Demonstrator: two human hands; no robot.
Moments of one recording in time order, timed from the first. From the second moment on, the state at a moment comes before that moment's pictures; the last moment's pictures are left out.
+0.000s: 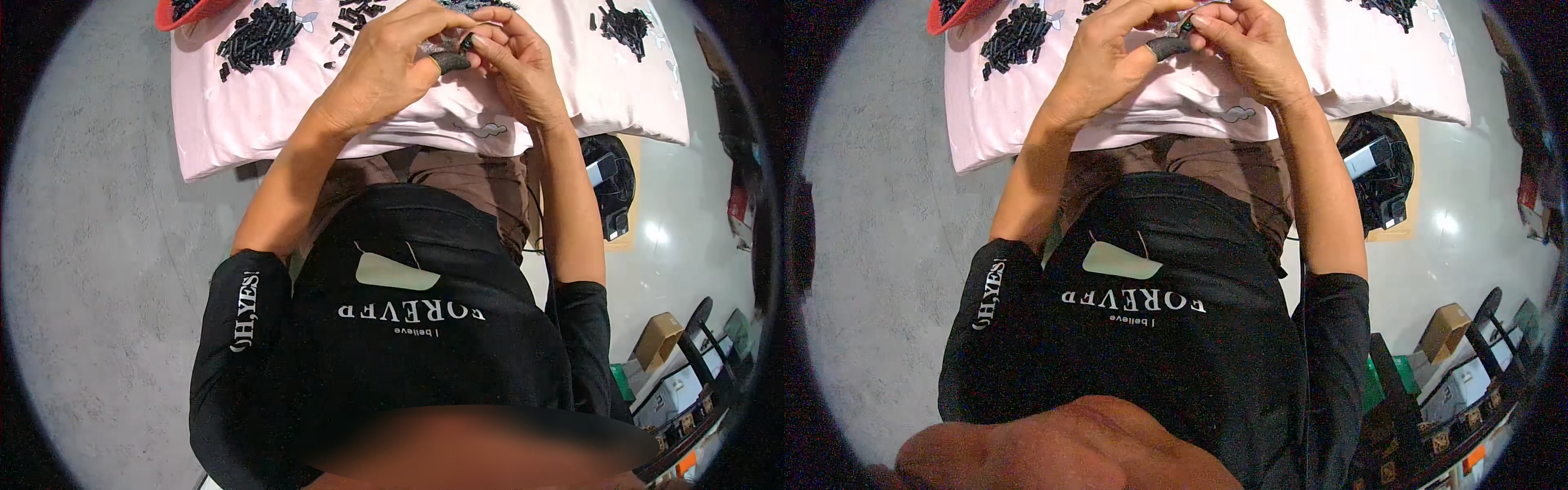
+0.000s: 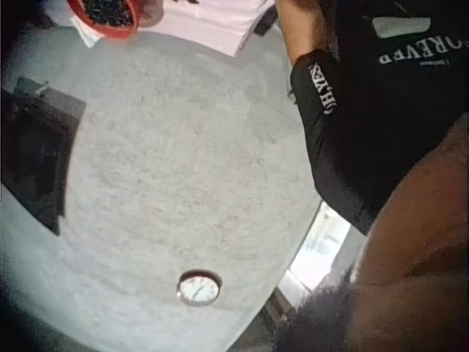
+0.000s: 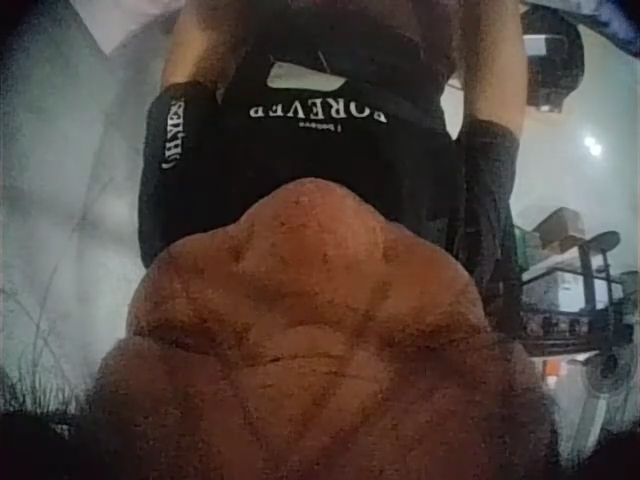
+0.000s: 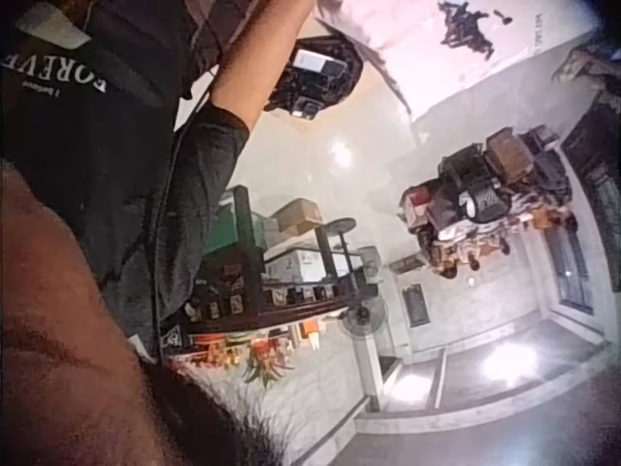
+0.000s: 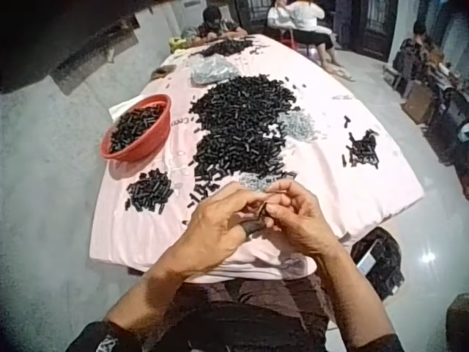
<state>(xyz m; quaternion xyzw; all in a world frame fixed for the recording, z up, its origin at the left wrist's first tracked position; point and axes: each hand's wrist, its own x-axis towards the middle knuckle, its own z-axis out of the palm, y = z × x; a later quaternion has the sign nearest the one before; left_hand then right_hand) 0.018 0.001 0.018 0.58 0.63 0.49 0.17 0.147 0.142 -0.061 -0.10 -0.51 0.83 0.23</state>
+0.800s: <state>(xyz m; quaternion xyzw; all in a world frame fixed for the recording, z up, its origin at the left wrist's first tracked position) 0.019 0.008 -0.014 0.67 0.58 0.47 -0.03 0.153 0.153 -0.075 -0.04 -0.53 0.81 0.23</state>
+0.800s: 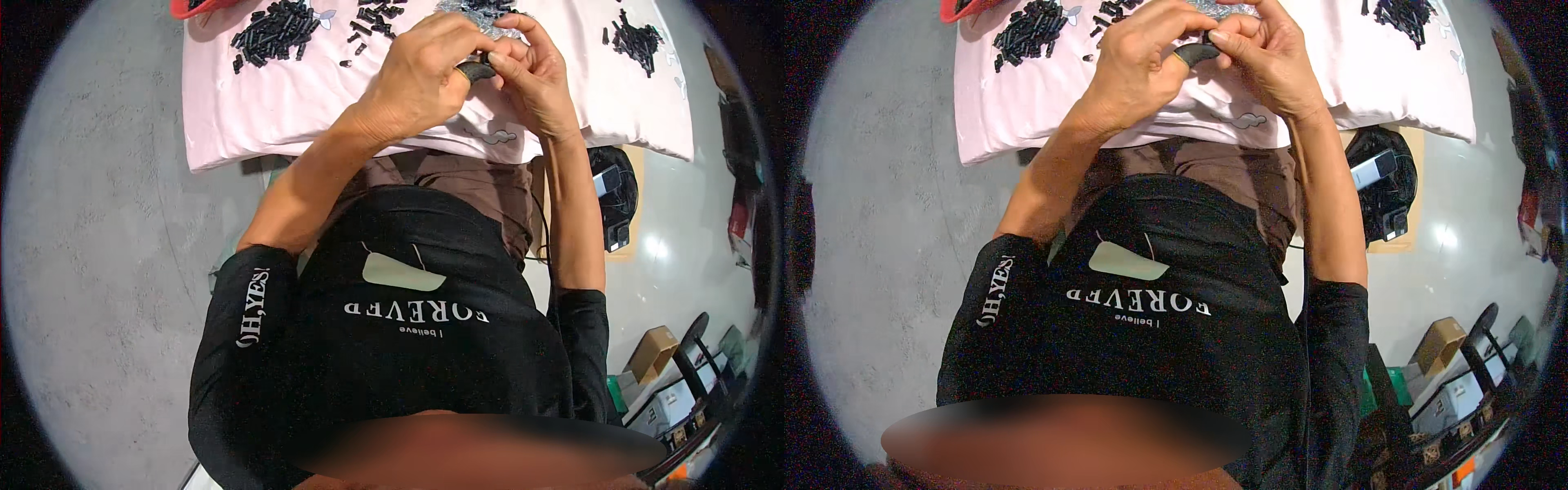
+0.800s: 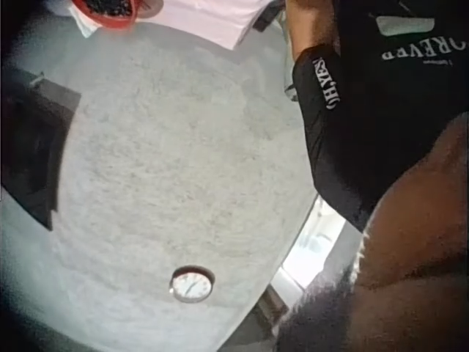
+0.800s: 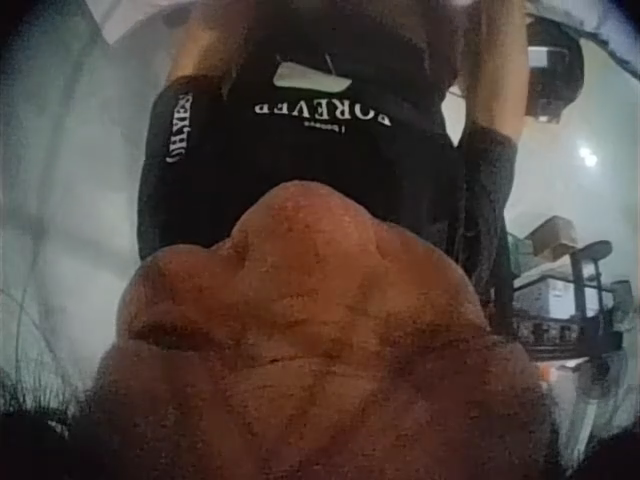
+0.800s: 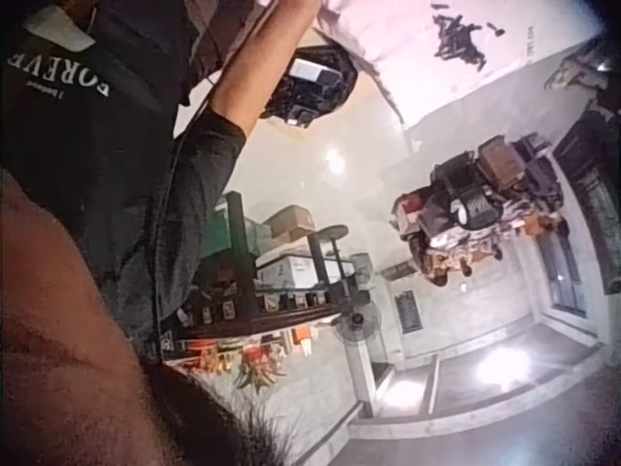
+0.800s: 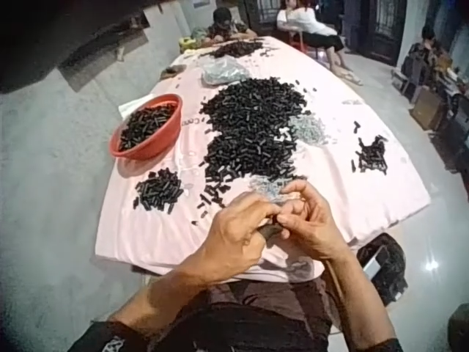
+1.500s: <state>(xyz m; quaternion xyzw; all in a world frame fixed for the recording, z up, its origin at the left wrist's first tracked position) -0.076 -0.048 0.003 0.44 0.83 0.31 -0.16 0.148 0.151 -0.071 -0.05 -0.55 0.80 0.23</state>
